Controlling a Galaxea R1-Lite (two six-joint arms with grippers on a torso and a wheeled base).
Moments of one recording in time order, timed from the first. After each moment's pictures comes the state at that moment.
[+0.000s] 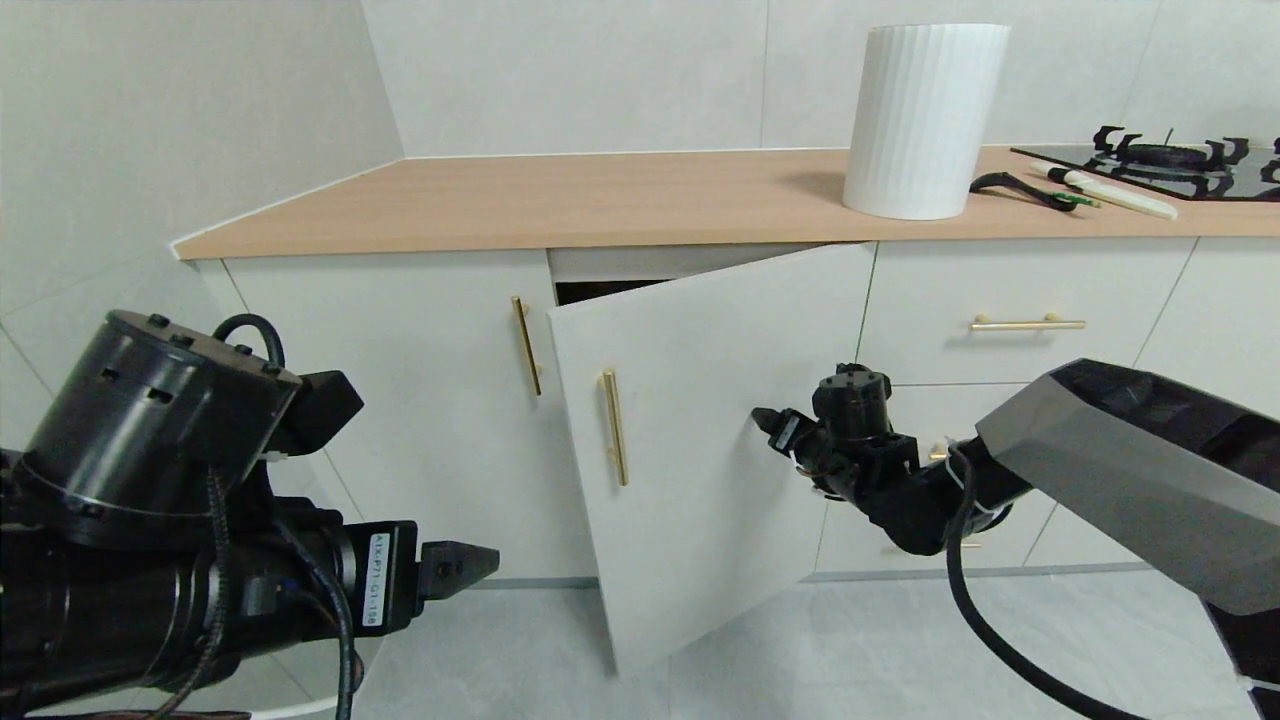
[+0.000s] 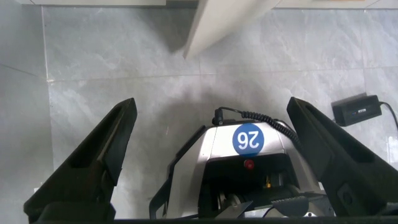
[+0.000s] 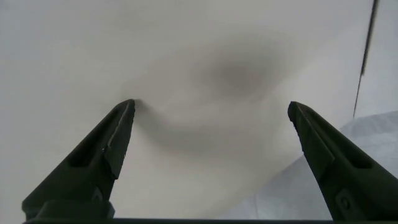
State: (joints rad) left arm -0.60 1.37 -0.91 0.38 0.23 -0.53; right arm 0.47 2.39 -1.32 -0.75 -0.24 0.72
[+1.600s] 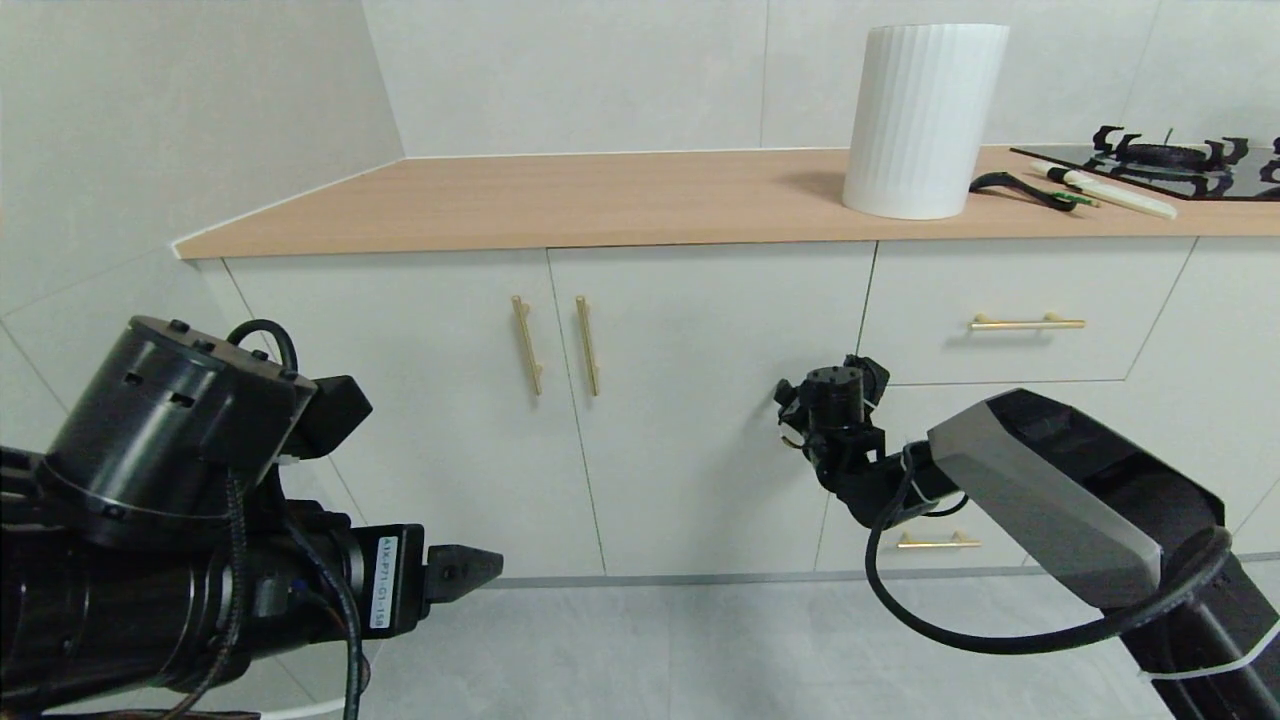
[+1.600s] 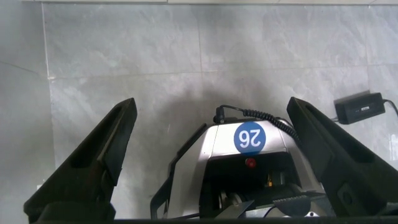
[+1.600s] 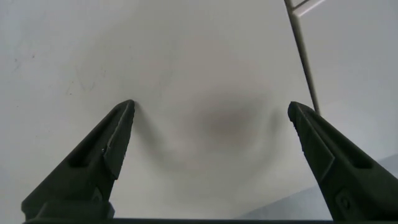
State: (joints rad) left arm -0.60 1.38 -0.91 0.38 0.23 -0.53; right arm 0.41 2.63 -1.68 -0.74 -0.52 0.72
